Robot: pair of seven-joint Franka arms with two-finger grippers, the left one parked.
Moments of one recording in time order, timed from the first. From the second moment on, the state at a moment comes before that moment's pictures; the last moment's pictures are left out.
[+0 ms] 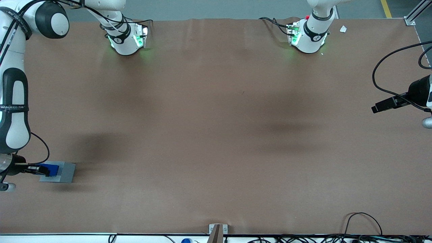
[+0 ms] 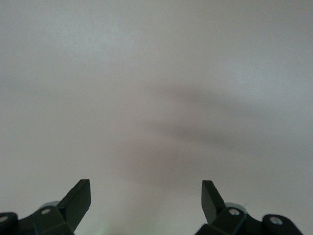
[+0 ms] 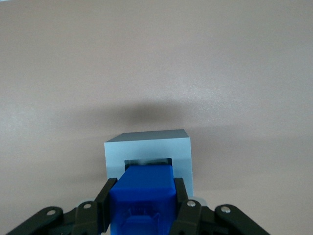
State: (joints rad) arm -0.28 0.84 -0.04 -1.16 0.11 2.07 -0.26
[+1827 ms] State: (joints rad) arm -0.21 0.71 -0.02 -1.14 0.11 1.91 -0.25
